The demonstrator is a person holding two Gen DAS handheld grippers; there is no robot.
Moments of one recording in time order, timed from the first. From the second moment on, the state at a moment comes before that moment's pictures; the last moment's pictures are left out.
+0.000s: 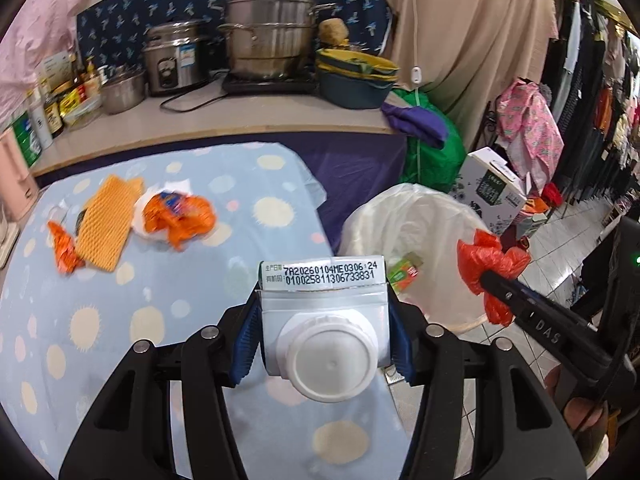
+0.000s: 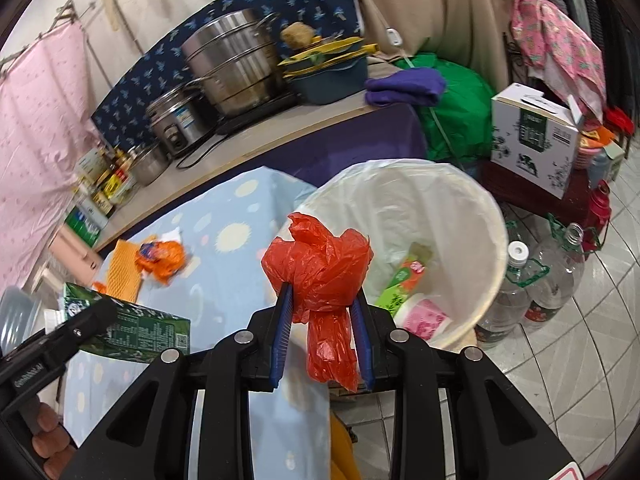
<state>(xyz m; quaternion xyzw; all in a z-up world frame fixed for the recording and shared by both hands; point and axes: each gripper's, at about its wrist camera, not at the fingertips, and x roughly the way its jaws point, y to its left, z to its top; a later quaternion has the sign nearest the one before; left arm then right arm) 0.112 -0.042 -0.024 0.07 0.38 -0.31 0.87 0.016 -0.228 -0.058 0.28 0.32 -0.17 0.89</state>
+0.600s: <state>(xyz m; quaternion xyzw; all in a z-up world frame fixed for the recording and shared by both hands) 0.107 -0.160 -0.017 0.10 0.35 -0.36 0.86 0.017 -0.282 -0.077 0.31 0.32 -0.22 0.87</state>
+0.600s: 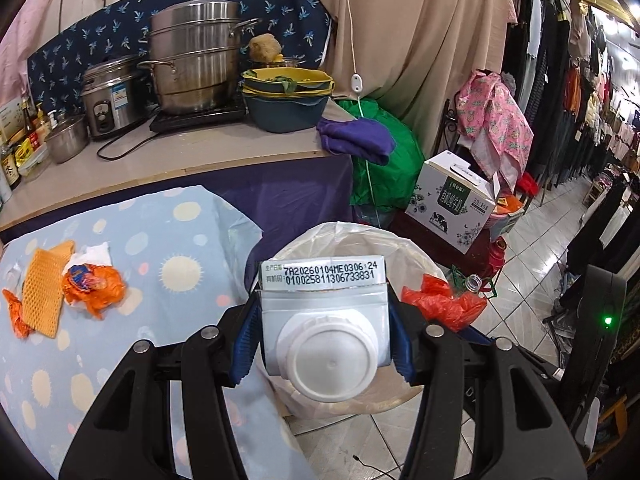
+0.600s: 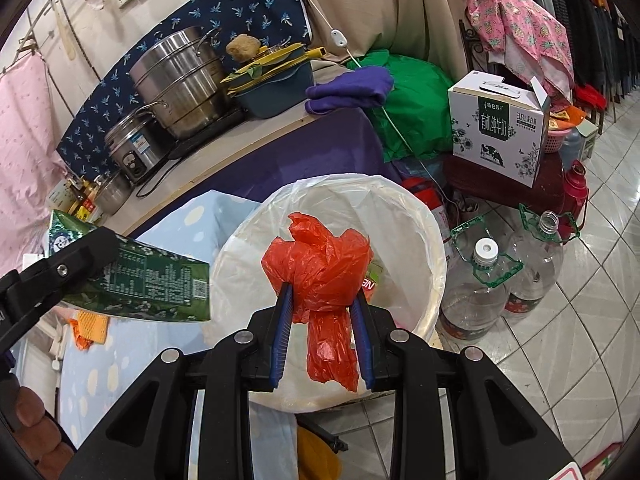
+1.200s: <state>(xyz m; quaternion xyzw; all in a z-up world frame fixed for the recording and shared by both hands) 0.122 -0.185 -0.032 0.10 0.36 -0.37 0.85 0.036 -0.289 -0.097 0.32 0.34 -0.22 0.86</state>
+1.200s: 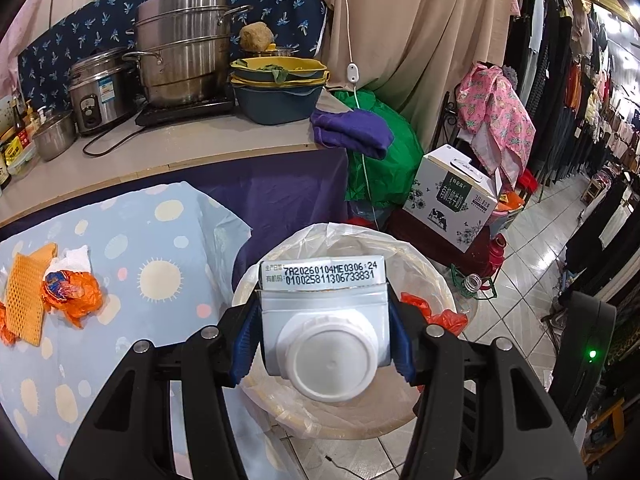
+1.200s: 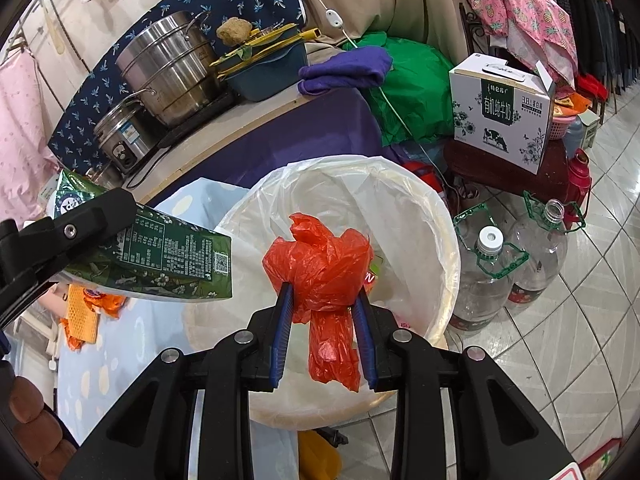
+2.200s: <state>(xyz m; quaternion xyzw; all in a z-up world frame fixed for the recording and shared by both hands) 0.146 -0.137 -0.019 0.07 0.34 -0.30 0.89 0.037 -0.271 -0.064 0.30 0.31 -0.22 0.88</state>
